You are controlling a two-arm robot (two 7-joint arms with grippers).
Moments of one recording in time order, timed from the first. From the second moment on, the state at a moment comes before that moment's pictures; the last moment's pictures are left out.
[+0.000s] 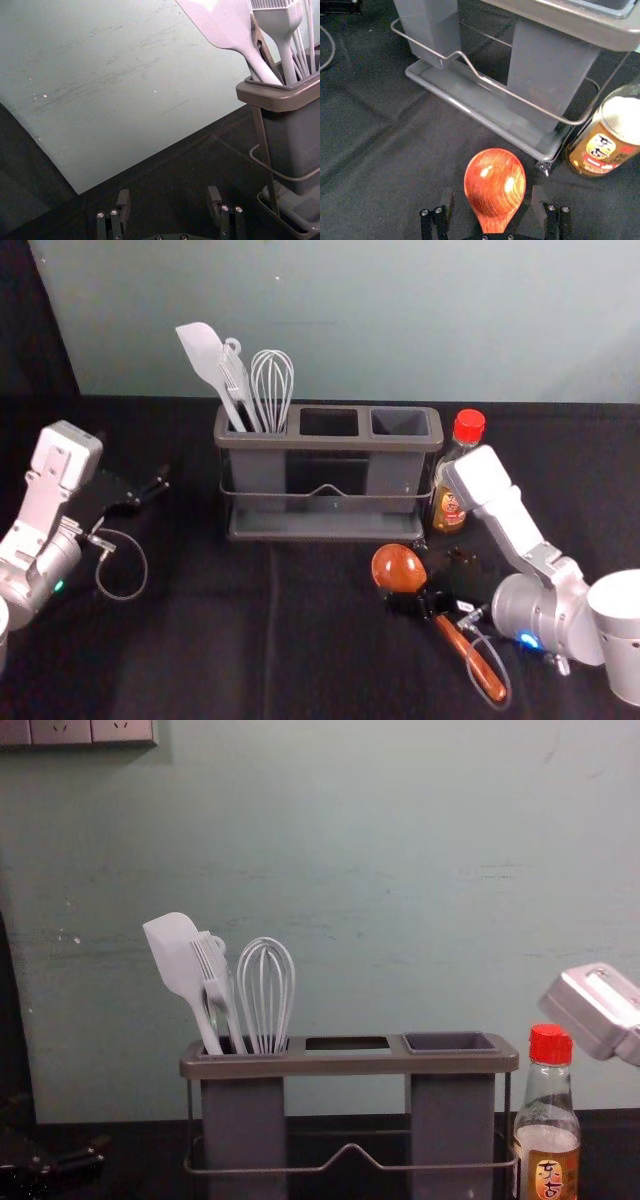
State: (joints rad) left arm -0.20 0.60 0.45 -1.41 -0.25 -0.12 0.03; right arm 0.12 0.43 -0.39 -1.76 0.20 0.70 0.30
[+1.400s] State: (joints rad) left arm -0.20 0.60 0.45 -1.41 -0.25 -0.12 0.03; right arm 0.18 0.33 -0.36 -1.65 0.14 0.72 0.36
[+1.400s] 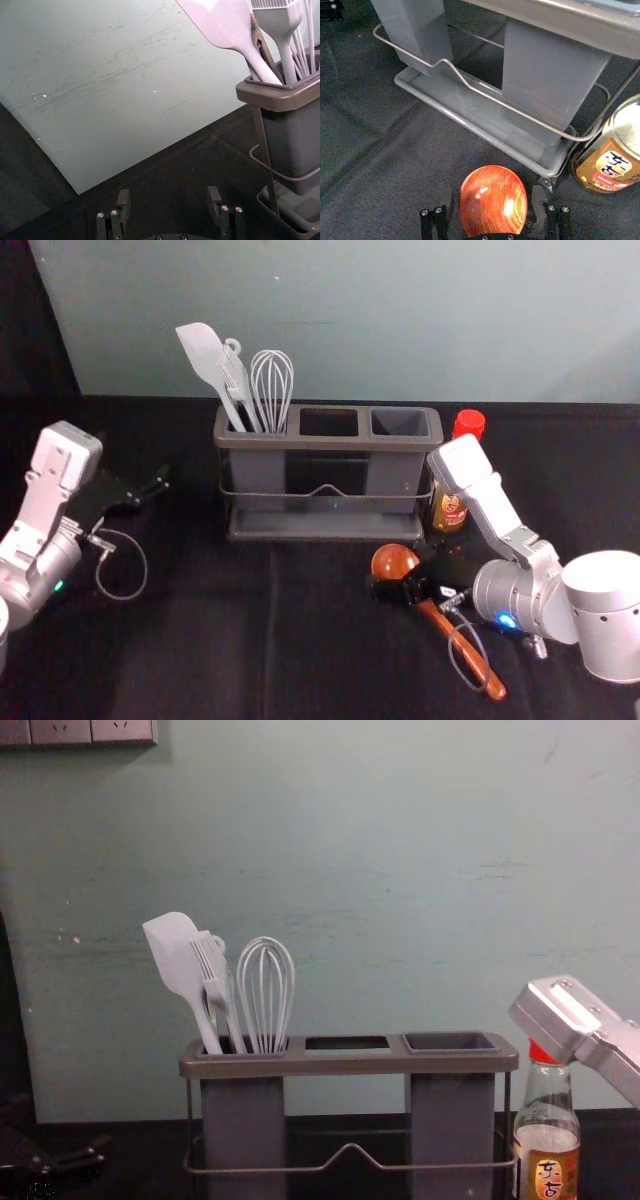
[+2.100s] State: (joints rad) left arm -0.20 0.60 0.45 -1.41 -0.25 -0.12 0.03; right arm 0.18 0.32 -0.37 -1.64 0.07 0.71 0.37
